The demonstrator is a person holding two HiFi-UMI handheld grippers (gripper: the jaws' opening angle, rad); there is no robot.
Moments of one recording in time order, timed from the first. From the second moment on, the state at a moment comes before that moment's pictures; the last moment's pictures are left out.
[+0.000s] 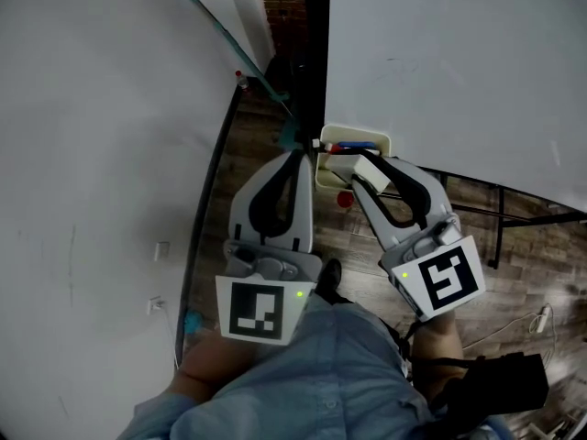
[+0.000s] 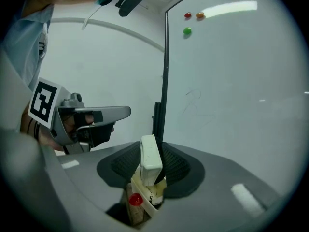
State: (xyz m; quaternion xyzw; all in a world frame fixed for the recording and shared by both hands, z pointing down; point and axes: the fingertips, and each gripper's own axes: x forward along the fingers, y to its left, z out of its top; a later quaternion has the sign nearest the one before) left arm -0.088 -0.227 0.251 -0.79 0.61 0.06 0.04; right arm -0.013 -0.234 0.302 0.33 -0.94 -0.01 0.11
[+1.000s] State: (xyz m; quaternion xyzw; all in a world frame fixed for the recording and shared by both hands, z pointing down) left arm -0.110 -0.261 0.286 -0.80 0.60 0.03 0.00; right arm -0.043 -0.249 0.384 0.30 -0.93 0.03 0.22
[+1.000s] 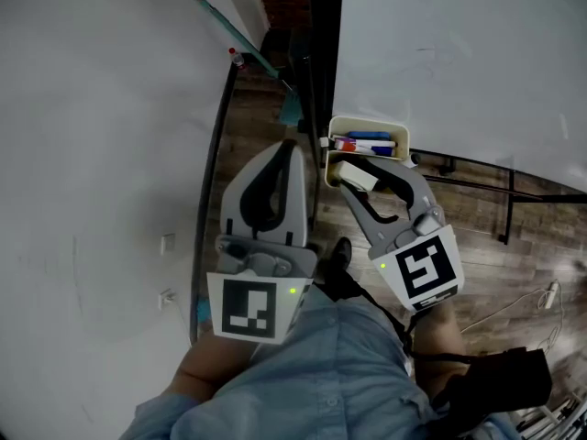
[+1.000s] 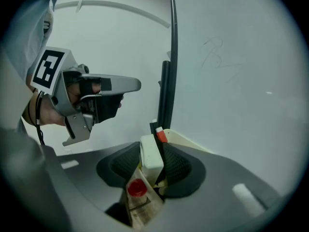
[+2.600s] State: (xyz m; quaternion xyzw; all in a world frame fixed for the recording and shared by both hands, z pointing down) left arm -0.077 -0.191 0.210 -0.79 0.61 0.07 0.10; right arm 0.046 -0.215 0.220 0.43 -0.90 -0.05 -0.03
